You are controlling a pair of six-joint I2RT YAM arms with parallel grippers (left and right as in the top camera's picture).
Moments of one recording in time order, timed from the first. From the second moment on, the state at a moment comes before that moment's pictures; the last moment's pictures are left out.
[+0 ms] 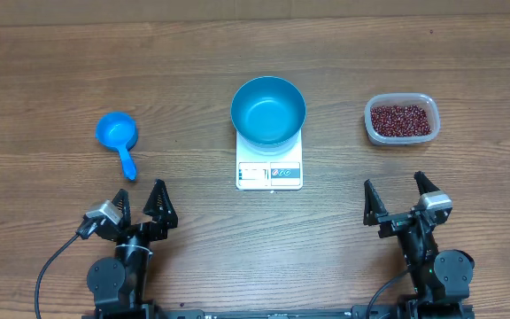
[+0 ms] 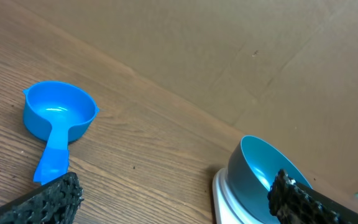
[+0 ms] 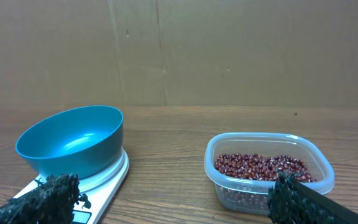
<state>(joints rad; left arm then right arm) 0.13 0.01 0.01 -0.06 0.16 -0.57 0.03 0.01 0.02 -0.02 -0.16 0.07</state>
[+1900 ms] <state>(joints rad) 0.13 1.05 1.30 -0.92 -0.06 -0.22 0.03 0.01 0.02 -0.02 -0.16 0.07</state>
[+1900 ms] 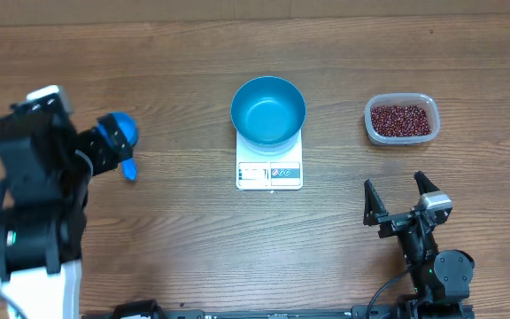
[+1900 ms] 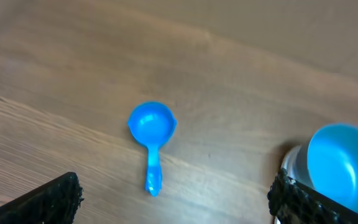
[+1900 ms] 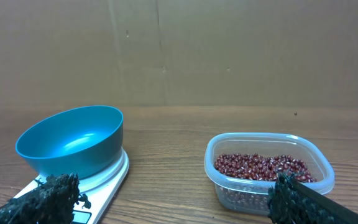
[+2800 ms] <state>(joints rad) 0.13 1.67 1.30 -0.96 -0.21 -0.30 0.03 0.01 0.02 -0.02 -0.16 0.07</state>
